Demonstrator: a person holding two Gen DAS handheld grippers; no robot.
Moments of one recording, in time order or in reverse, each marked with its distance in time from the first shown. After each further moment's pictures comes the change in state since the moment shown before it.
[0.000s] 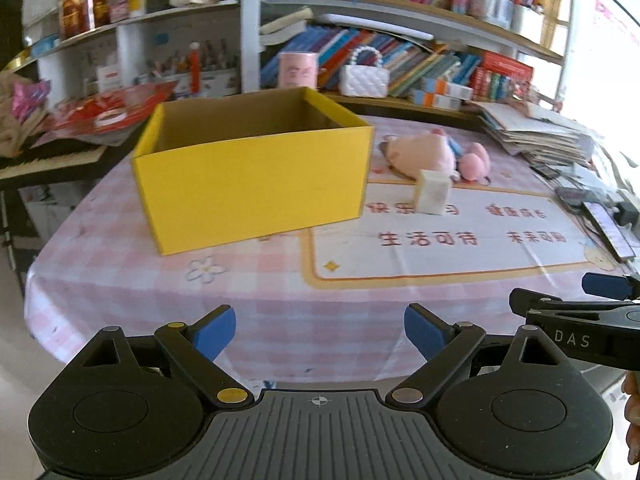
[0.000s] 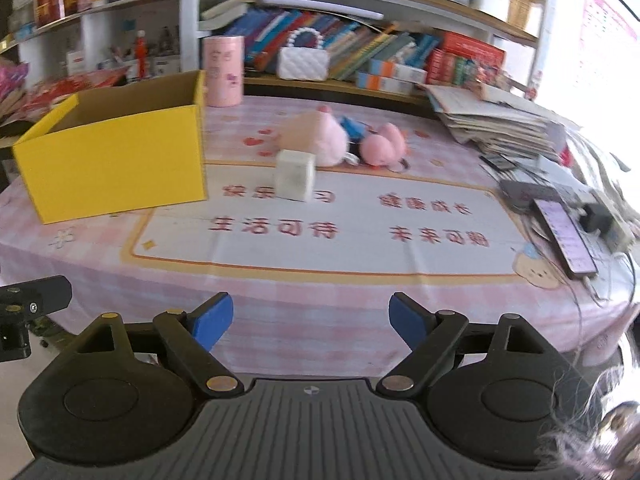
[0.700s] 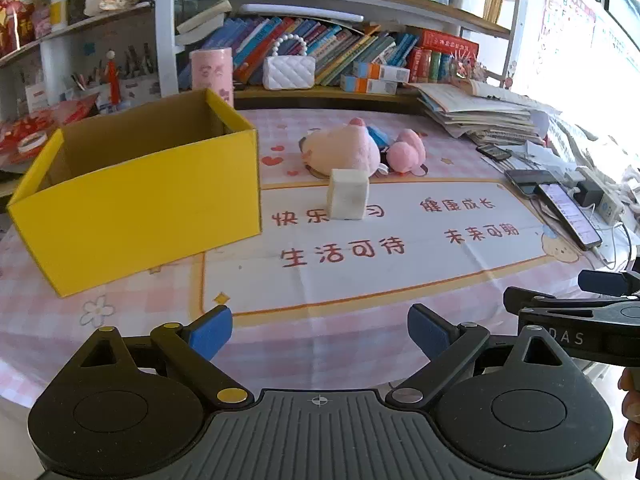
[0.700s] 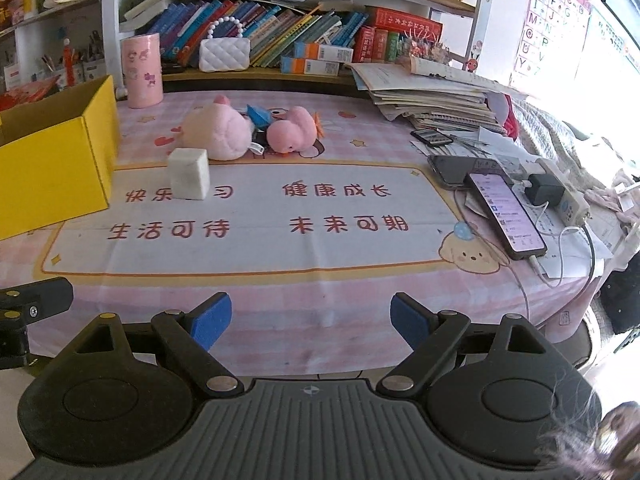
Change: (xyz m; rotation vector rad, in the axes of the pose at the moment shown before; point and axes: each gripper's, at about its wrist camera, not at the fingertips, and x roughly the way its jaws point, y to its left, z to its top) left arm 0.045 -0.069 0.026 0.081 0.029 -0.122; right arm 0.019 -0.069 0.006 0.079 0.043 -0.122
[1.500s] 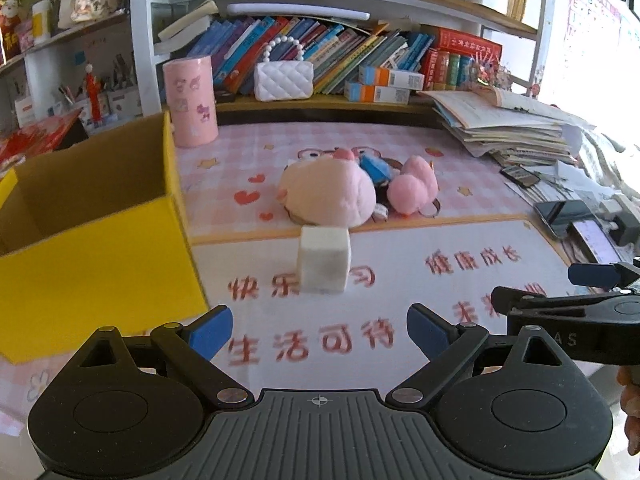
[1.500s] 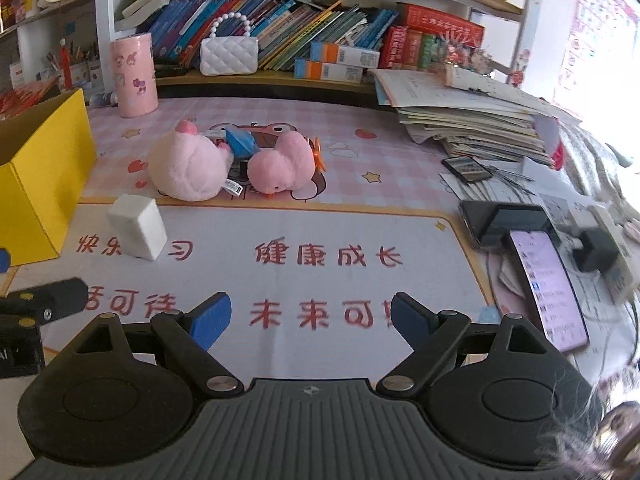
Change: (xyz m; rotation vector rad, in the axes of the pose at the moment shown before) left arm 0.081 -0.045 0.067 -0.021 -0.008 0.079; right arm 0.096 -0.047 0.077 -0.072 0.008 0.110
